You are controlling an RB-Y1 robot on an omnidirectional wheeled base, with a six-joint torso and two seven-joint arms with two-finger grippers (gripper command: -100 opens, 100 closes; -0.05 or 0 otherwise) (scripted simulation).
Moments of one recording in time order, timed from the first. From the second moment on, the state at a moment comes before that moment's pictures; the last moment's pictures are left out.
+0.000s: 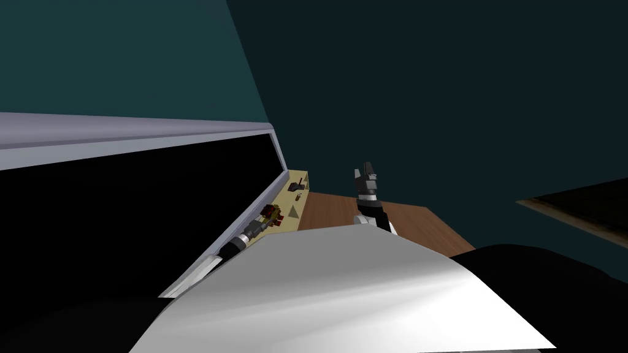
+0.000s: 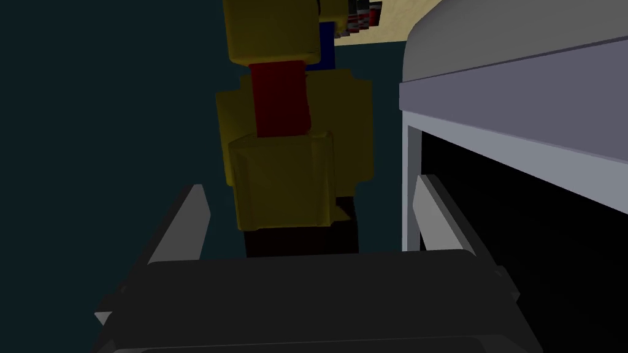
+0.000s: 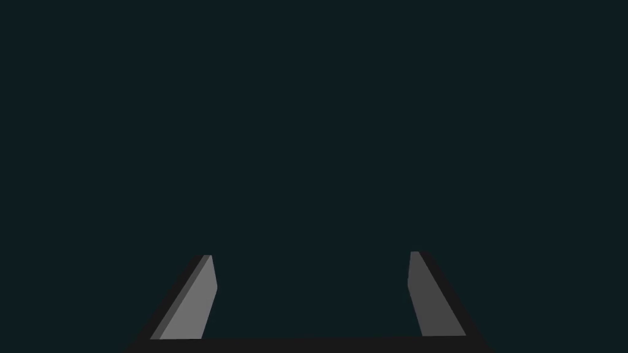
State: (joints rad) left arm 0.61 0.74 -0.02 -1.56 -0.53 -0.51 -0.52; right arm 0.54 -0.02 0.07 -2.36 0.00 -0.38 0.08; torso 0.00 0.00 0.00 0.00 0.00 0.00
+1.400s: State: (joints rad) left arm 0.70 0.76 0.09 -1.27 -0.45 -0.90 -0.65; right arm 0.54 -0.02 0.07 -2.36 0.00 -0.38 0.08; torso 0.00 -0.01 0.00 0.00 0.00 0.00
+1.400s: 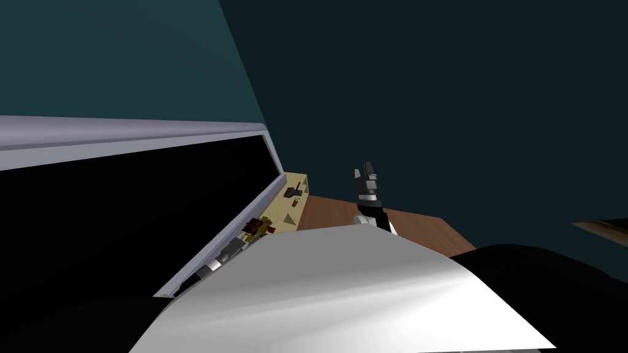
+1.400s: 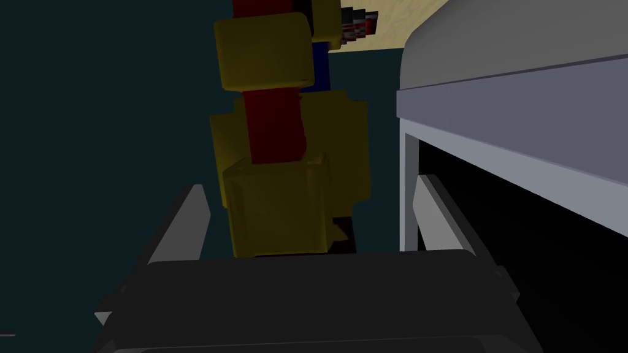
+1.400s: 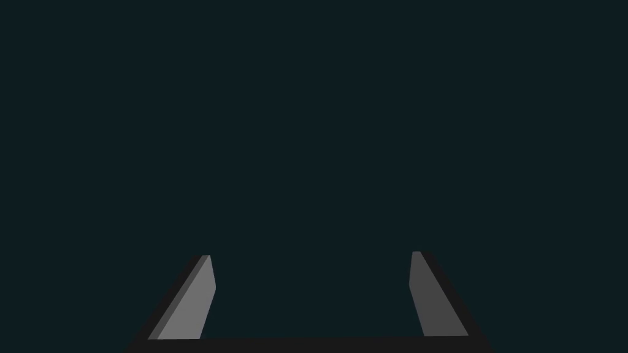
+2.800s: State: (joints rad) left arm 0.76 0.77 0.18 -1.04 -0.39 -1.23 -0.75; right arm 0.54 -0.02 0.07 -2.36 0.00 -0.38 0.08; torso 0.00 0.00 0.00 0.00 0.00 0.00
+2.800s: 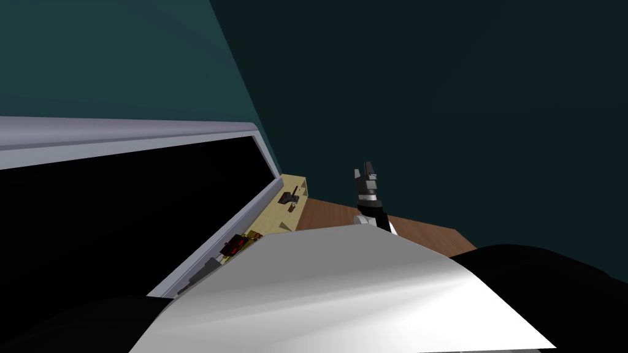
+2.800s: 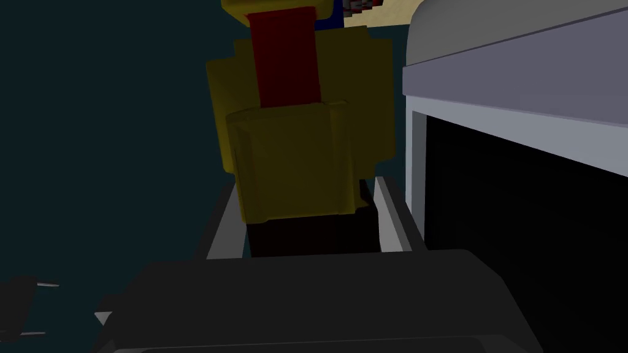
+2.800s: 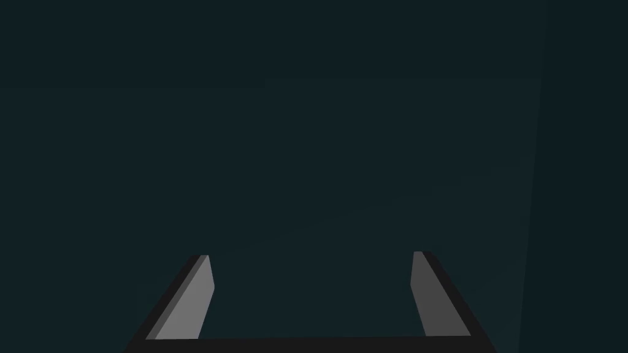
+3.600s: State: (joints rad) left arm 0.73 0.76 0.14 -1.12 -0.42 -1.15 -0.71; right arm 0.54 -0.02 0.07 -2.36 0.00 -0.38 0.08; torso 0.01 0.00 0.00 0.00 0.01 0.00
